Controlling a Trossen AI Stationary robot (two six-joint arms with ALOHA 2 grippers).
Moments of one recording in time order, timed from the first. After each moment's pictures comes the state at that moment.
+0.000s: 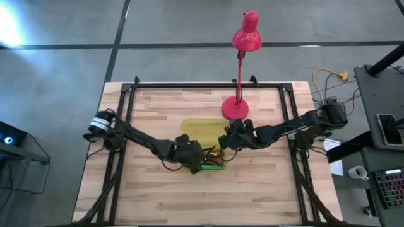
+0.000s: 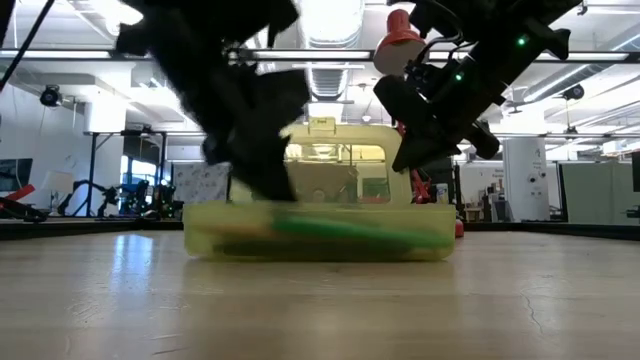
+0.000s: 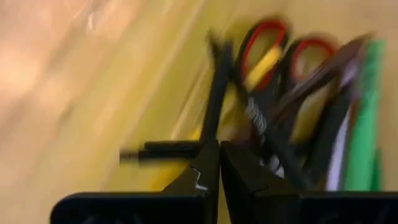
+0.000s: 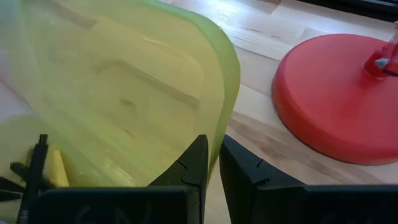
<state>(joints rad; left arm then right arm) -0.26 1.78 1.05 -0.23 -0.44 -0.56 0.15 1.56 0.83 -0.20 0.71 0.96</state>
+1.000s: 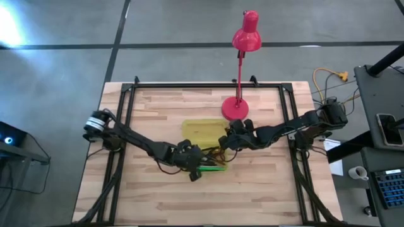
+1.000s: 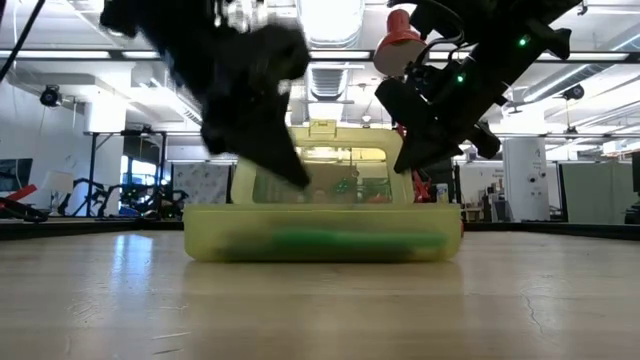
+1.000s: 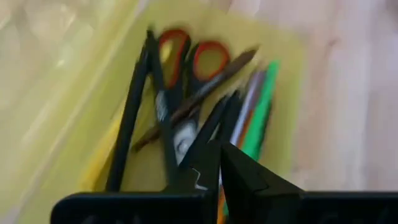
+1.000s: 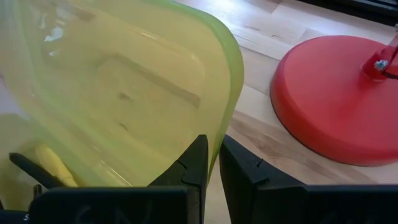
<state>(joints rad) -0.31 1.73 1.04 -0.16 -0.33 -0.59 0.15 1.57 0.83 -0.22 0.70 0.94</state>
